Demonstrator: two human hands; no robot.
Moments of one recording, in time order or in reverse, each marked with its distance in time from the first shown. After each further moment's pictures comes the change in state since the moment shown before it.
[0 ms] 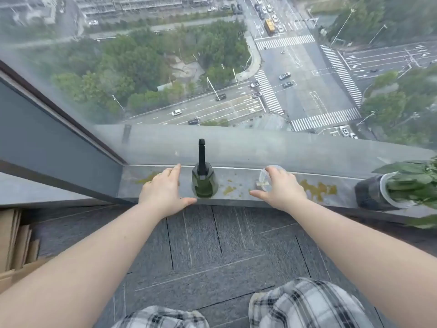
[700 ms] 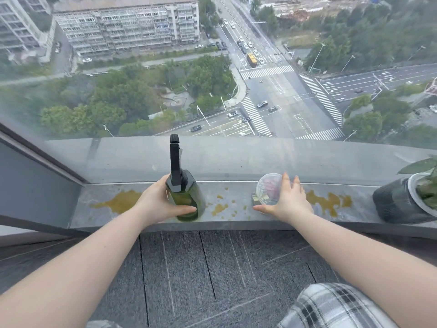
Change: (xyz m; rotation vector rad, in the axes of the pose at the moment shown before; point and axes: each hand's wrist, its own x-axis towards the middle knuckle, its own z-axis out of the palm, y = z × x) left_hand 0.105 -0.009 0.097 -0.588 0.039 0.139; right_hand 0.092 0.069 0.089 0.094 0.098 0.264
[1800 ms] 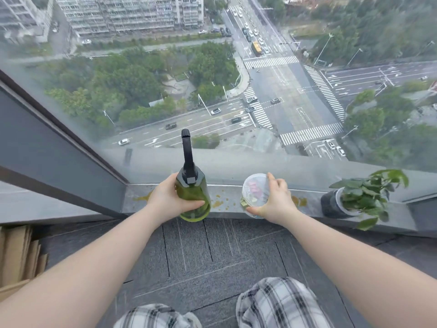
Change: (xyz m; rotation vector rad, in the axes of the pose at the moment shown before) left_hand -0.146 0.161 -0.122 -0.209 0.052 -0.118; right_hand -0.181 -0.053 -0.184 0.158 -0.086 -0.163
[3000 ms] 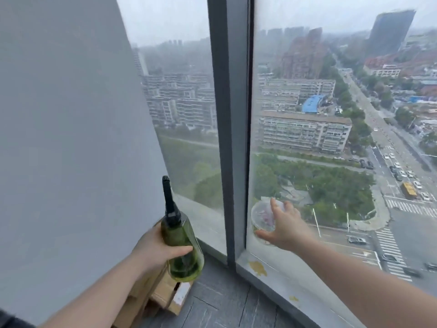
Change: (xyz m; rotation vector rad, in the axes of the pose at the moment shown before) left_hand -0.603 0.190 -0.256 -0.189 0.665 -0.161; right_hand -0.437 -0.275 -0.254 -0.378 0.021 -0.845
